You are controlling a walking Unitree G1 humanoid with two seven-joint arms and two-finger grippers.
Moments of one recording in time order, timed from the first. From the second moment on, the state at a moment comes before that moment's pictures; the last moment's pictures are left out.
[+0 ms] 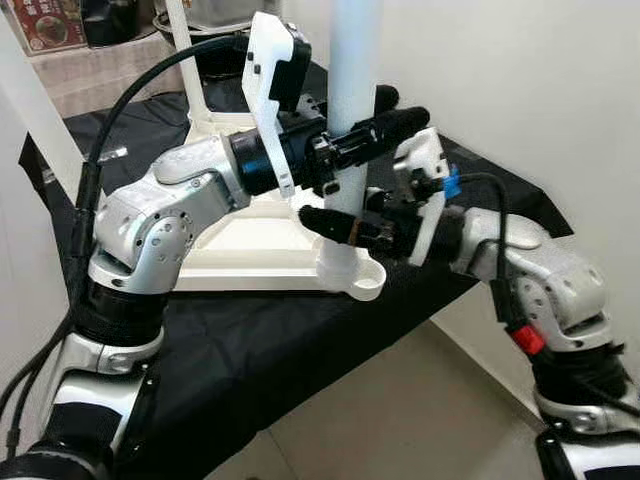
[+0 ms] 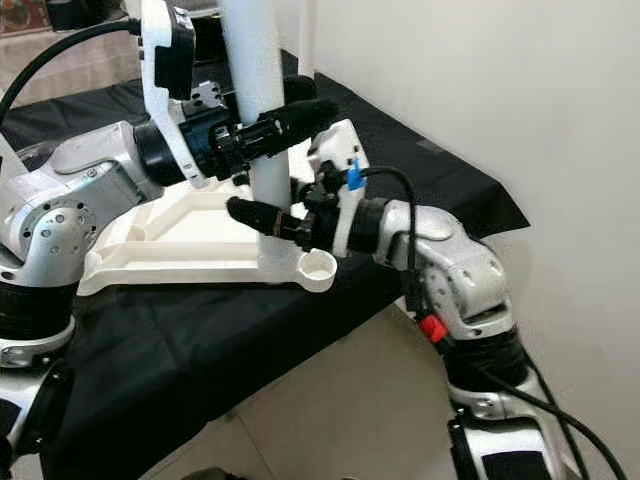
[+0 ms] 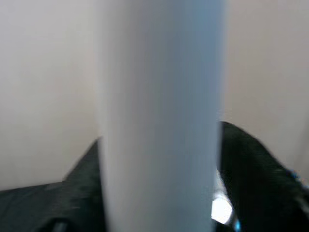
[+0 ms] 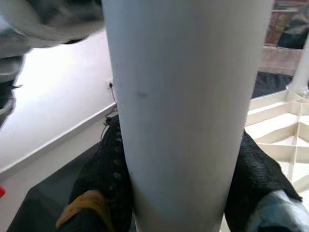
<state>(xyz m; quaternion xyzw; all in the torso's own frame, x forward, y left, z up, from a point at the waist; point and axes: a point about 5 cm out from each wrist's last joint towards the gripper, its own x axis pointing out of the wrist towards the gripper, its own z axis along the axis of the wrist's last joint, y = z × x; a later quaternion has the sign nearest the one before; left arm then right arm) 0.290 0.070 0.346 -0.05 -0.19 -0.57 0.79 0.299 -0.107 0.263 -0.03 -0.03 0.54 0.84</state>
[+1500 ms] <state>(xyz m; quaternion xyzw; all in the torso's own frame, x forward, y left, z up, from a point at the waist) 0.254 0.147 0.144 -0.12 0.02 -0.15 0.98 0.301 -0.114 0.202 0.04 -0.01 0.42 0.91</state>
